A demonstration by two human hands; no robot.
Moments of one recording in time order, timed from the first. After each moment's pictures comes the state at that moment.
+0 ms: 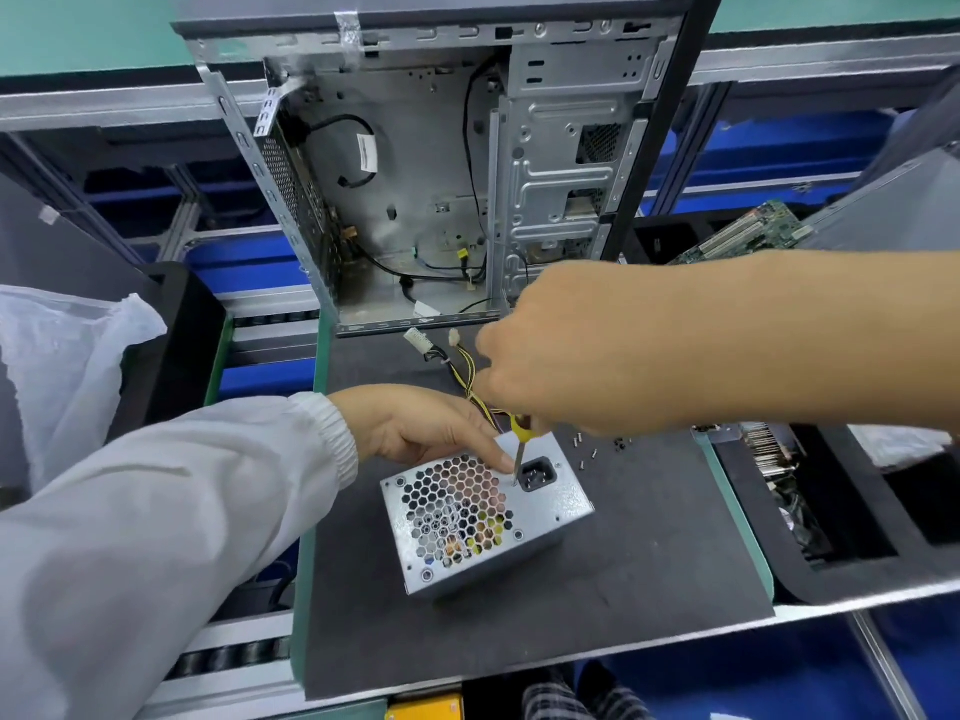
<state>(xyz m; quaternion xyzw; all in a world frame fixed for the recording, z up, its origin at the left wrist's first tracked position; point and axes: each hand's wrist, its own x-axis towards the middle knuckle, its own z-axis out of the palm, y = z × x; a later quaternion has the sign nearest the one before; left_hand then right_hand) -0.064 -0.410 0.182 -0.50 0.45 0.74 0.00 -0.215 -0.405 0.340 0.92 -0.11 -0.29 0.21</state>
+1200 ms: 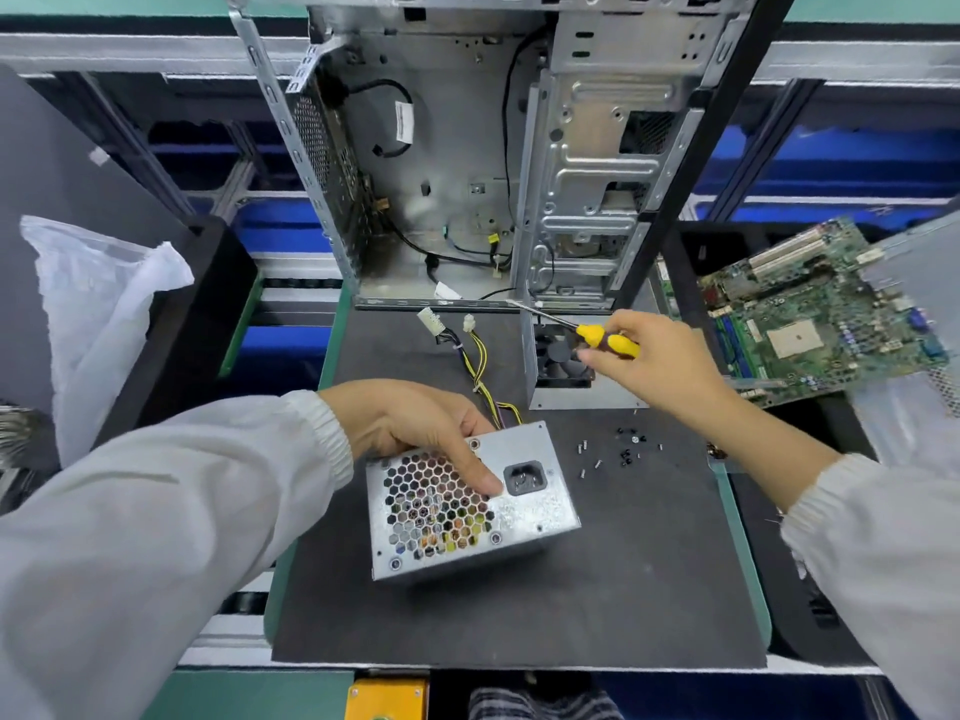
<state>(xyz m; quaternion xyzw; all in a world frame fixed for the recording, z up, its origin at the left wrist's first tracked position) -0.063 -0.409 0.178 -0.47 0.42 0.77 0.05 -0.307 -0.499 0.167 0.82 -0.52 0.14 -0.20</state>
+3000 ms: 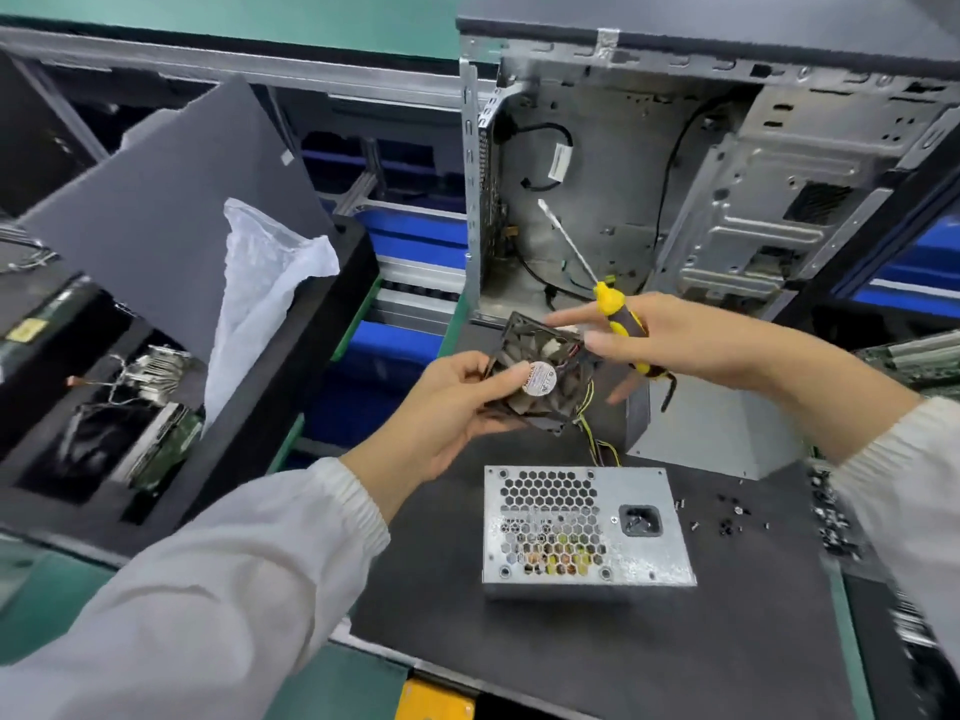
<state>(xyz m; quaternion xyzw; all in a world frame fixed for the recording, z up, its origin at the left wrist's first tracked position) -0.020 -0.352 0.180 -0.53 0.24 0.59 -0.57 -0.195 -0.513 0.235 0.78 -0.21 -0.04 -0.59</state>
